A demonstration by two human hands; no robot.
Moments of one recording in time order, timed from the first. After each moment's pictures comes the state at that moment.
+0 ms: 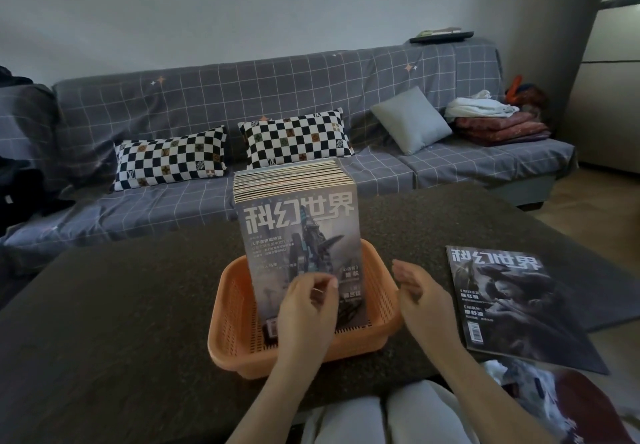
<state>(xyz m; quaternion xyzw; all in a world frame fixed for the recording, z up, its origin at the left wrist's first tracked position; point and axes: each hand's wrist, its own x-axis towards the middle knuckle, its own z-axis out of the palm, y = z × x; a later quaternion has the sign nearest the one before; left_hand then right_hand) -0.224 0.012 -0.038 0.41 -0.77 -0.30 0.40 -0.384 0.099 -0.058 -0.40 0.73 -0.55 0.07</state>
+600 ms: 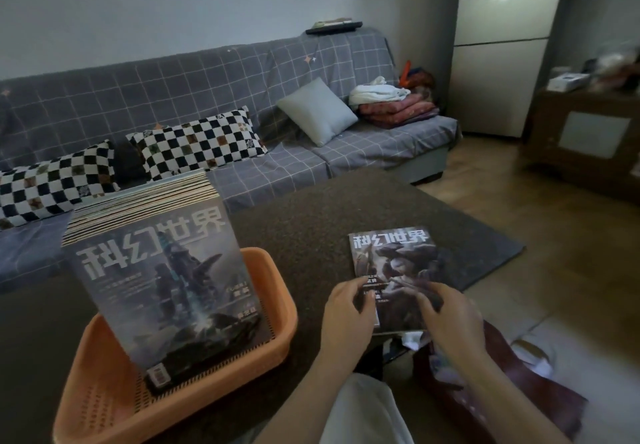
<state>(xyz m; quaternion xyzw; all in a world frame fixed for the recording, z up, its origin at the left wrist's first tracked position) -0.388 0.104 -0.076 0.27 -0.85 -0.39 0.23 -0.495 0.231 -0.096 -0.19 0.92 -0.34 -0.03</state>
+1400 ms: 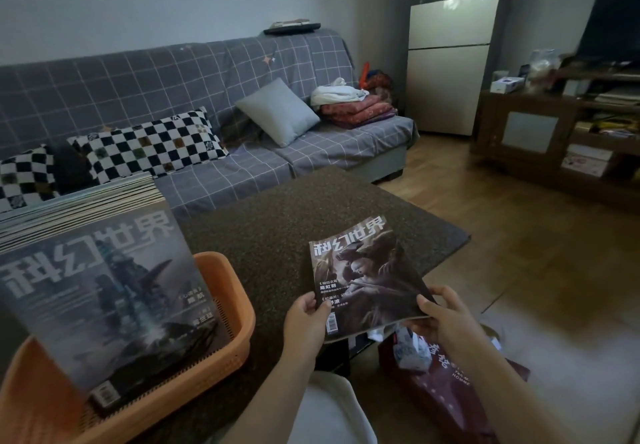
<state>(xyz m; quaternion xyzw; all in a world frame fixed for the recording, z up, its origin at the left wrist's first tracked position) -0.399 0.117 -0.087 0.41 -0.63 -0.64 0.16 -0.514 0.297 -0.103 0.00 0.61 -0.74 0.27</state>
